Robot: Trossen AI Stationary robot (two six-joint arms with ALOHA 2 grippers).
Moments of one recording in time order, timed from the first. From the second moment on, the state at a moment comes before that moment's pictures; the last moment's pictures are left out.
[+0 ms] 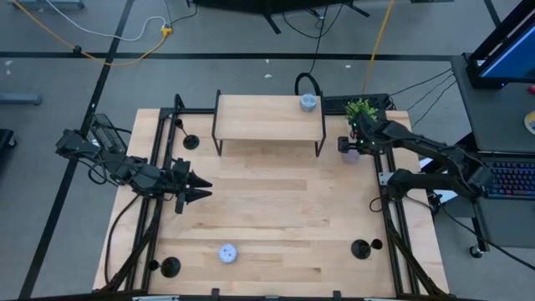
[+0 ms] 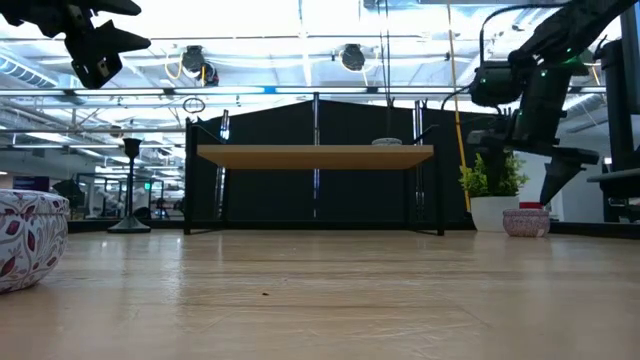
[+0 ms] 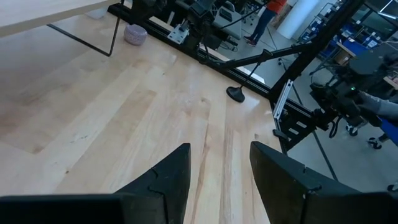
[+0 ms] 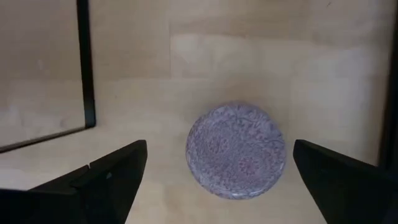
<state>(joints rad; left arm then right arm) -0.42 0.54 0.46 -0.21 -0.34 -0.63 -0.82 1.11 0.64 -0.76 -0.02 0.78</state>
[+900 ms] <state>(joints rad) -0.42 0.54 0.46 -0.21 -0.34 -0.63 -0.86 1.28 0.64 -0.74 -0.08 0.67</state>
